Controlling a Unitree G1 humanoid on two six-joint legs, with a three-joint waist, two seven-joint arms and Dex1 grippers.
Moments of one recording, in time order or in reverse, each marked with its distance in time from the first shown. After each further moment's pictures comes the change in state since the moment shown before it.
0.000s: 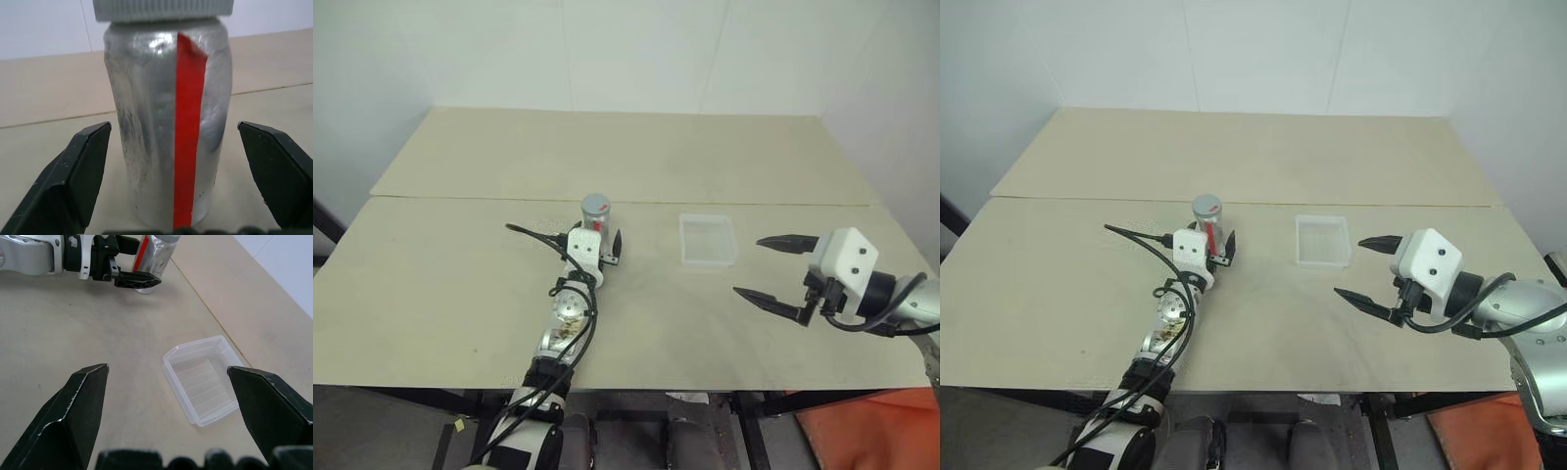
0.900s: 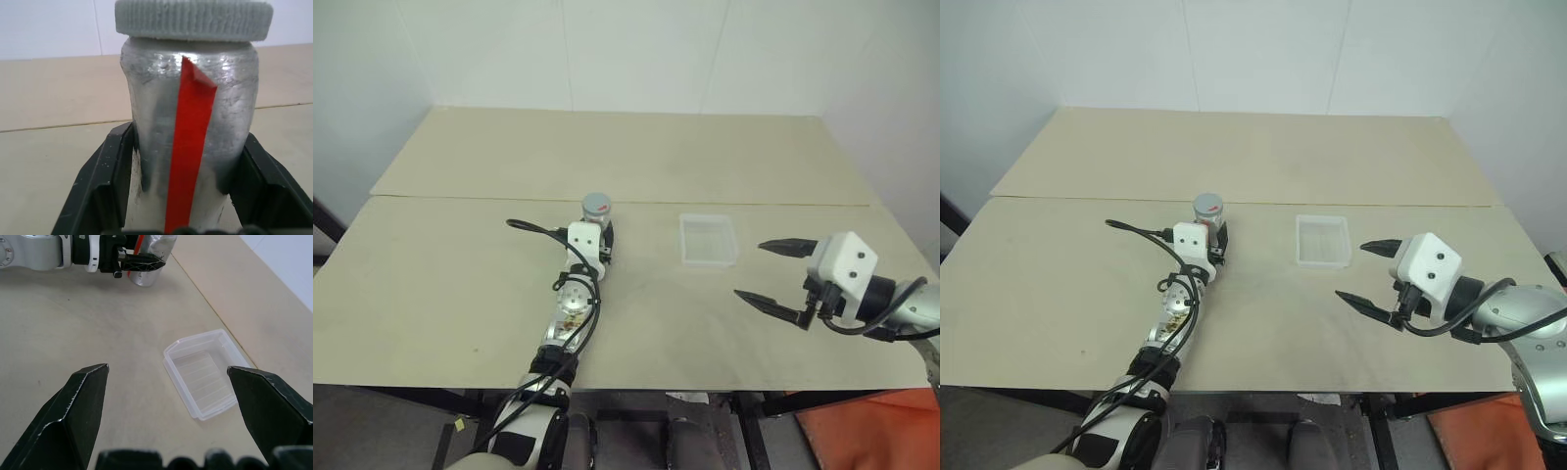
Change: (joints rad) left arm -0.072 -0.008 0.021 0.090 -0.043 -0.064 -0.025; right arm 0.026 -0.008 -0.002 -0.039 0.000 0.023 -0.036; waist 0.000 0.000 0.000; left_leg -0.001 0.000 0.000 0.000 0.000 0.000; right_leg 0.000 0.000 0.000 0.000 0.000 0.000
